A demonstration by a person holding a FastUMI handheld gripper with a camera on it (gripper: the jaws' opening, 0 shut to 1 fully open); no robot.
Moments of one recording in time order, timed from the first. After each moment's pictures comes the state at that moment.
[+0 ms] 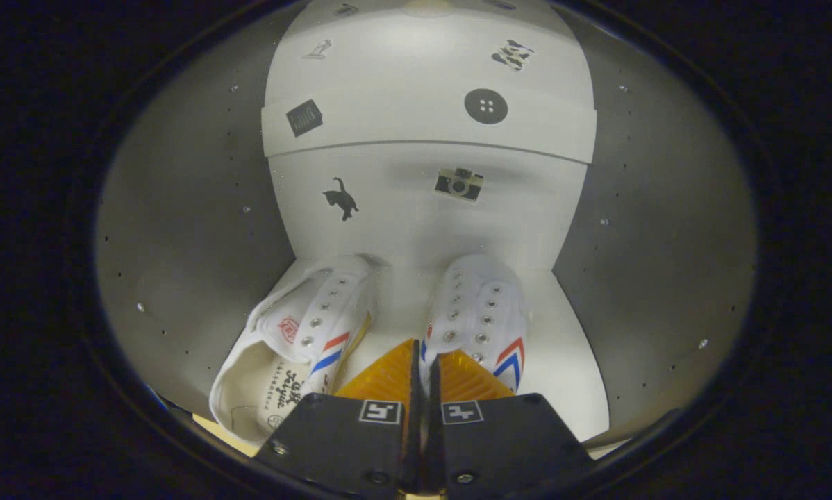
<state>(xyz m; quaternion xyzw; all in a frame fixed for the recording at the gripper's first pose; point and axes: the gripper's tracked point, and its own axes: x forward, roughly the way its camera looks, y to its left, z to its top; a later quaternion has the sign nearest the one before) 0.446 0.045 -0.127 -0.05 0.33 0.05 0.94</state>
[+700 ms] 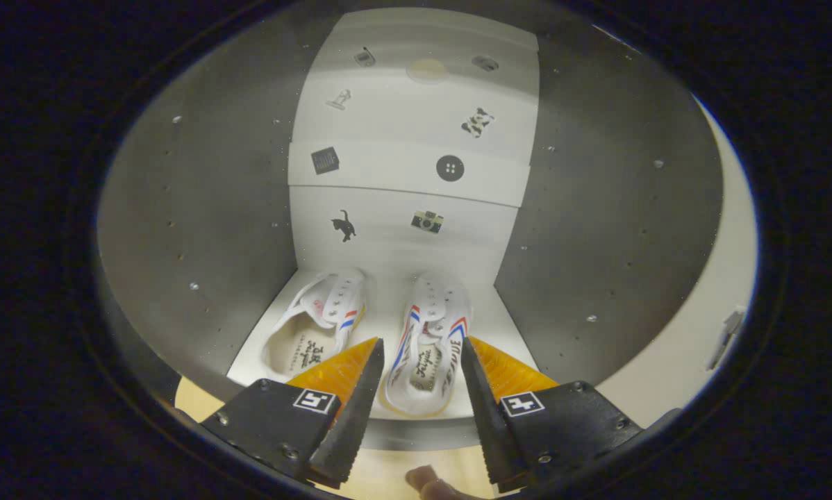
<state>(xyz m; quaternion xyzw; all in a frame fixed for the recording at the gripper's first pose) 0.346 0.034 -0.054 -0.08 0.24 0.01 0.97</state>
